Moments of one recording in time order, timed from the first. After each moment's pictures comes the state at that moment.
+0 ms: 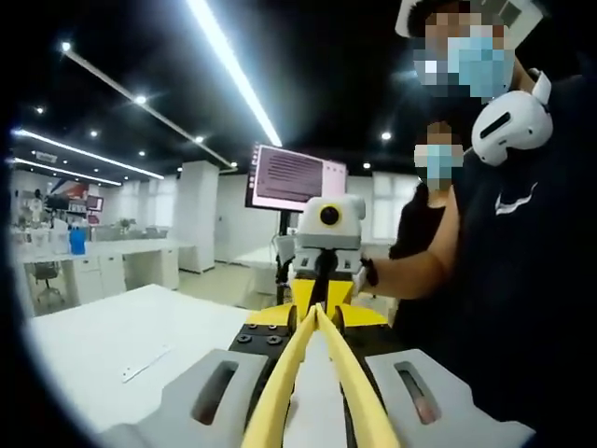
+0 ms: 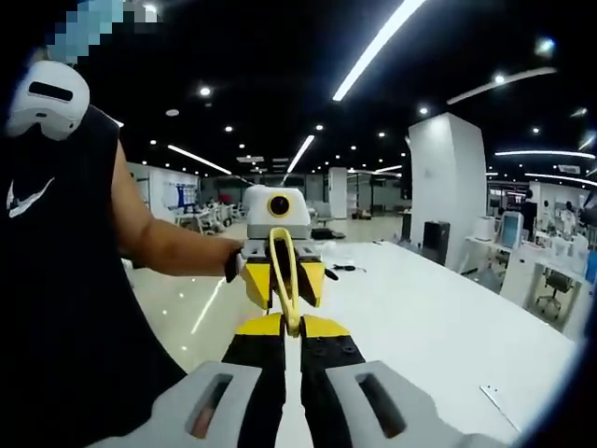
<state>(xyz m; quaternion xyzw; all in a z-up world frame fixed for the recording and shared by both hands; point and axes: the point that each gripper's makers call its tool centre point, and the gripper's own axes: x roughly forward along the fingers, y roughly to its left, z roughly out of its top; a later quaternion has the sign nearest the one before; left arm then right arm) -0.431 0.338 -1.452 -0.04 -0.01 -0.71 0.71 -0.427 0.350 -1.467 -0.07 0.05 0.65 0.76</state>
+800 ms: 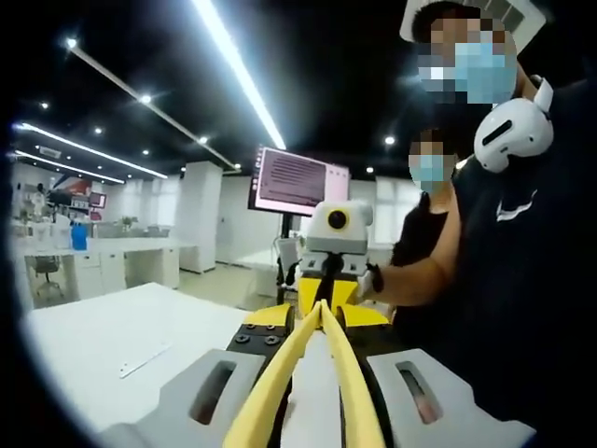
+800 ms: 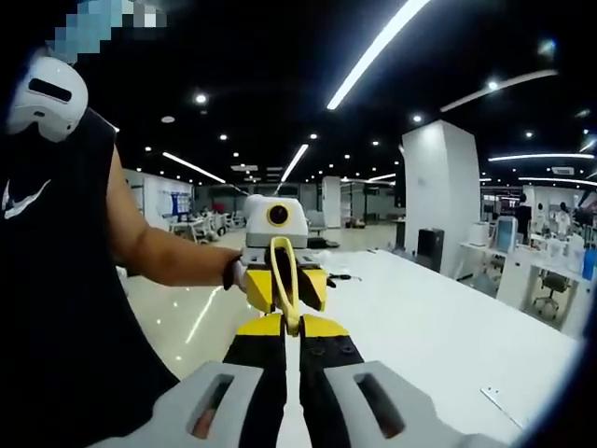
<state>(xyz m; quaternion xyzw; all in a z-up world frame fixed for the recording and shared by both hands) -0.431 0.343 -1.447 -0.06 0.00 -0.70 0.71 -0.429 0.351 -1.459 -0.05 0.03 0.64 0.77</state>
